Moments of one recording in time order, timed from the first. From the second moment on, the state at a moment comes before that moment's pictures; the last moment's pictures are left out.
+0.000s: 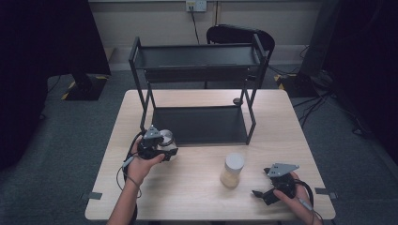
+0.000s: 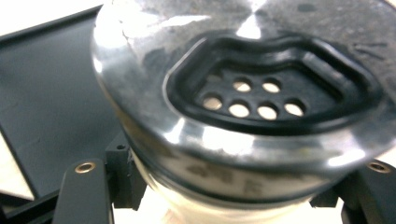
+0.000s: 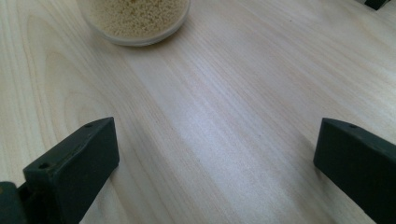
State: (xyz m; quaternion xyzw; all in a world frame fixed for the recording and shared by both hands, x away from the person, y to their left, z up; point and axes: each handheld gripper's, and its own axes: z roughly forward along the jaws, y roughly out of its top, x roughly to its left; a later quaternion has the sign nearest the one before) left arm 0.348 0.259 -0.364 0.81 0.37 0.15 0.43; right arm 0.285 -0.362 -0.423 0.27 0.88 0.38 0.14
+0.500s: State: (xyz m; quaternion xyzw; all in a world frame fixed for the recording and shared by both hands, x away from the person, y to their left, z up) left arm 0.363 0.247 -0.335 0.82 0.35 0.15 0.43; right arm 0.285 -0.363 -0.423 0.27 0.88 0.38 0.14
